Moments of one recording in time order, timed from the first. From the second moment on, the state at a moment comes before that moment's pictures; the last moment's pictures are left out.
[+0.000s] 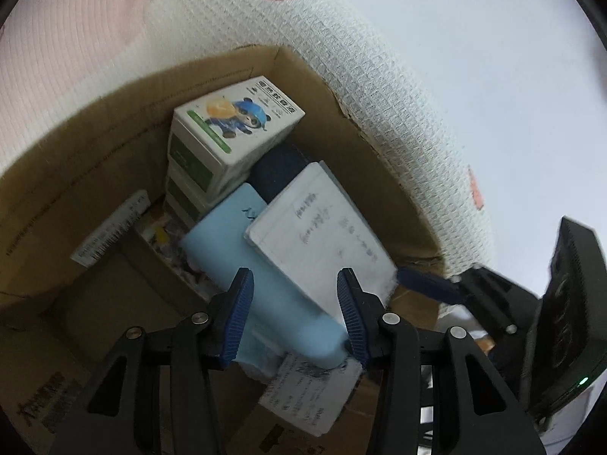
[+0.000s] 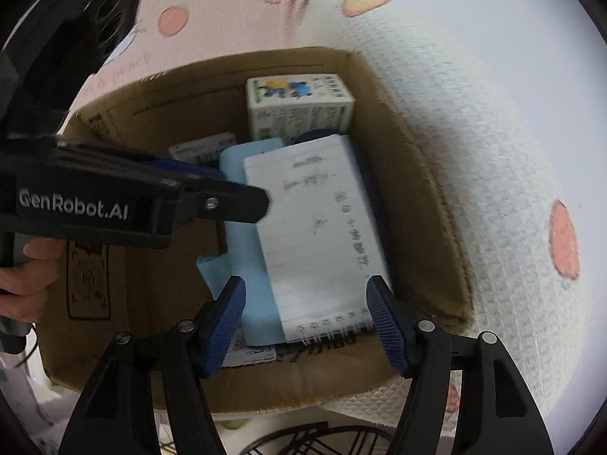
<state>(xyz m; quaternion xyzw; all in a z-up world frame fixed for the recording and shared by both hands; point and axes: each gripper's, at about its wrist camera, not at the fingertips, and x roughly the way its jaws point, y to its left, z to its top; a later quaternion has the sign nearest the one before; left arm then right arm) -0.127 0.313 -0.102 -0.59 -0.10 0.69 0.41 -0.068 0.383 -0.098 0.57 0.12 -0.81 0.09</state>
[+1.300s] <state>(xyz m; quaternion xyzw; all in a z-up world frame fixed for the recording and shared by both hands) -0.117 0.333 -0.102 -0.57 -0.11 0.71 0.40 -0.028 0.369 -0.080 0.49 0.17 -0.85 0.06</state>
